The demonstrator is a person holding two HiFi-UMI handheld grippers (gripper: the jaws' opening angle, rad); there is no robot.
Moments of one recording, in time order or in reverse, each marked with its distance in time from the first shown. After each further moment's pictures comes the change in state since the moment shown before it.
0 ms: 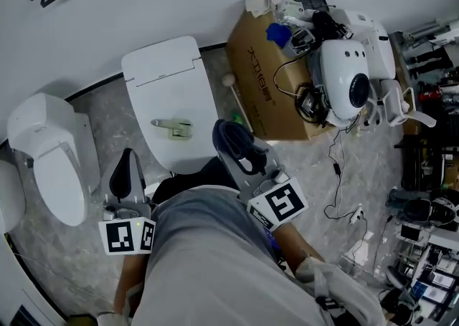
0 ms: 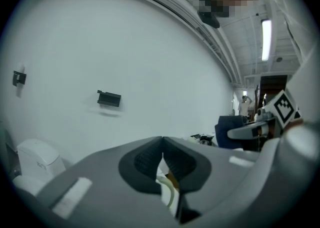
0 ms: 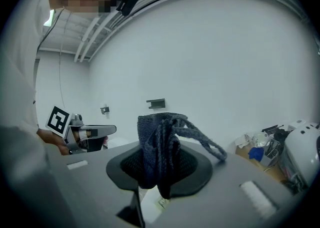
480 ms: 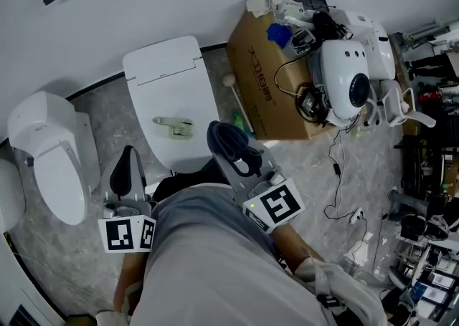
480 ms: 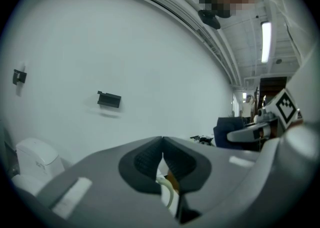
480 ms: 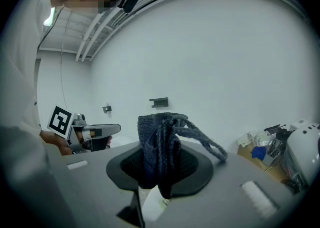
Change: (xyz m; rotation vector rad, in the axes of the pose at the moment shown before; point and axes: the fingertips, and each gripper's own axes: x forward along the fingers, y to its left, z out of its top) left arm -0.003 0.003 0.003 -0.009 -0.015 -0.007; right arm 0.005 0.020 0.001 -0.001 0.017 0.021
